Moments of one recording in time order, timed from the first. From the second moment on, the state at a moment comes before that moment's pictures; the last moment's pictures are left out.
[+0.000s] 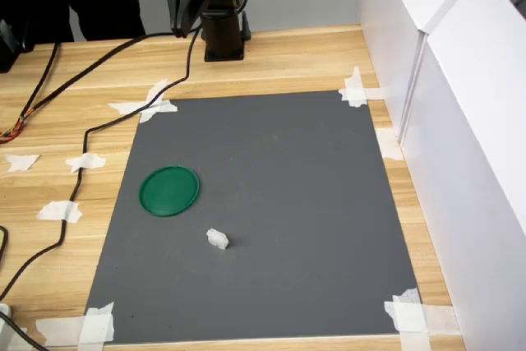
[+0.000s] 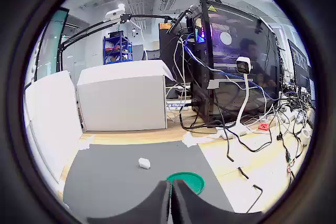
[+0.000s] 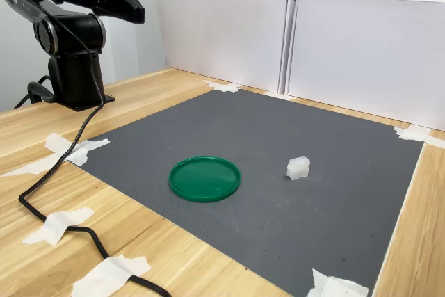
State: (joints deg) arm -4.5 10.9 -10.1 1.1 11.2 0.0
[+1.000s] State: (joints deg) arm -4.5 16.2 -12.2 1.1 14.6 -0.7
